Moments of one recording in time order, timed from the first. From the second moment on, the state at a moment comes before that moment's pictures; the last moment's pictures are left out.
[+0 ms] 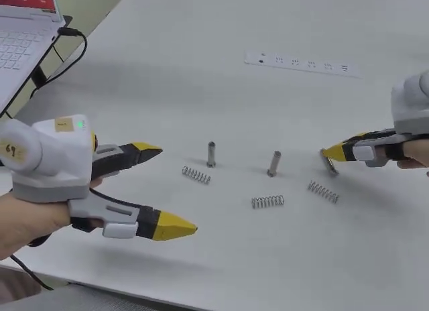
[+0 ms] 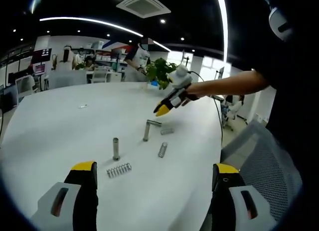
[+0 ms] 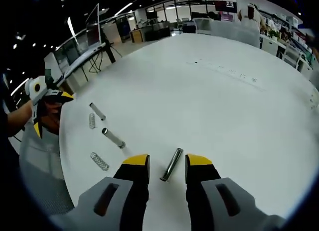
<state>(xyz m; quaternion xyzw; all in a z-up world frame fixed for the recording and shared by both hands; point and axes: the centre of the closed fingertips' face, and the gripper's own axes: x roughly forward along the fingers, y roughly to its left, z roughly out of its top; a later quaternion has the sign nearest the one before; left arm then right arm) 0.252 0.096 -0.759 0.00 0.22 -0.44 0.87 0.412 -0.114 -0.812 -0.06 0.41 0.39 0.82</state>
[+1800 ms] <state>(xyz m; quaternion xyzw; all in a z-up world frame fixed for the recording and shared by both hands) 0.247 0.094 -0.762 -0.01 0.22 -0.44 0.87 0.402 -0.106 -0.834 -0.10 0.45 0.36 0.81</state>
